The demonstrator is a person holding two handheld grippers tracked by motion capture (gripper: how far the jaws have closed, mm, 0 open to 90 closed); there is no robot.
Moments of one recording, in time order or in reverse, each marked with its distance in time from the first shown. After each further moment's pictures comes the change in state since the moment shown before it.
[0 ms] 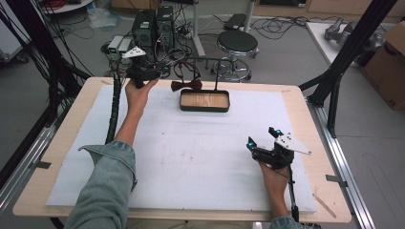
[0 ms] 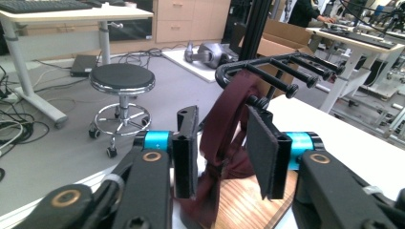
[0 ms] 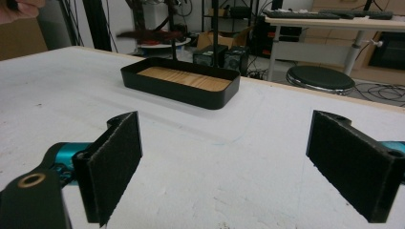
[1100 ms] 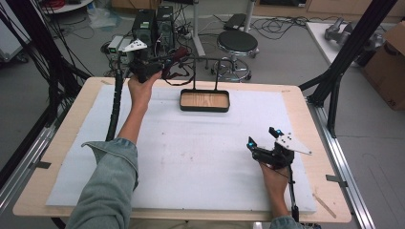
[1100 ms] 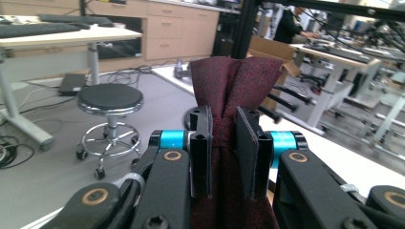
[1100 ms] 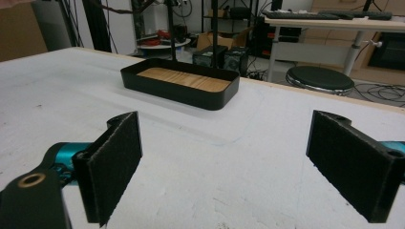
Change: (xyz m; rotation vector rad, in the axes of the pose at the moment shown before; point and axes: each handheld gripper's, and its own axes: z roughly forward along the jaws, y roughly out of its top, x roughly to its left) left arm -0.009 0.021 0.005 -0.059 -0.035 -0.024; right arm 0.000 0.000 -0.001 -0.003 0.001 0.001
